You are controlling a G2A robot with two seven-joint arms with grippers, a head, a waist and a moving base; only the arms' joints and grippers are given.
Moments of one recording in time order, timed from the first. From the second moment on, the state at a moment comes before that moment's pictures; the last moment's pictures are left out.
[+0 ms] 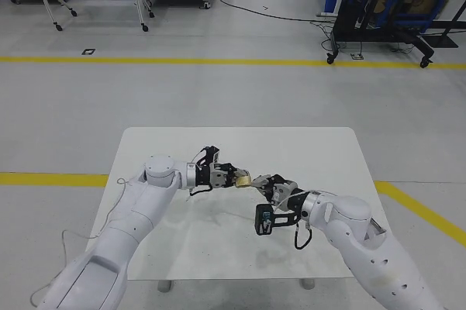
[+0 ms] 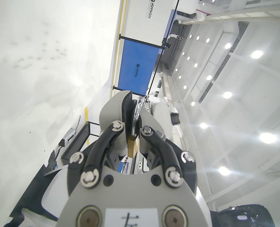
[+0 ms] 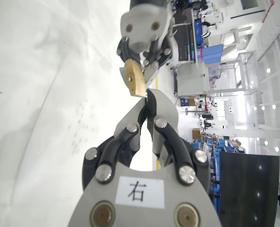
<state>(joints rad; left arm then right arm) 0.75 -1.37 -0.92 -0.78 -0.50 0.13 -1.17 -1.42 -1.04 1.17 -1.94 -2.26 -0.58 -0.20</state>
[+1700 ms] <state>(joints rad) 0.68 -1.42 -0.85 -0.65 -0.56 0.28 -1.25 -1.29 -1.02 1.08 -1.69 -2.20 -0.58 -0.52</state>
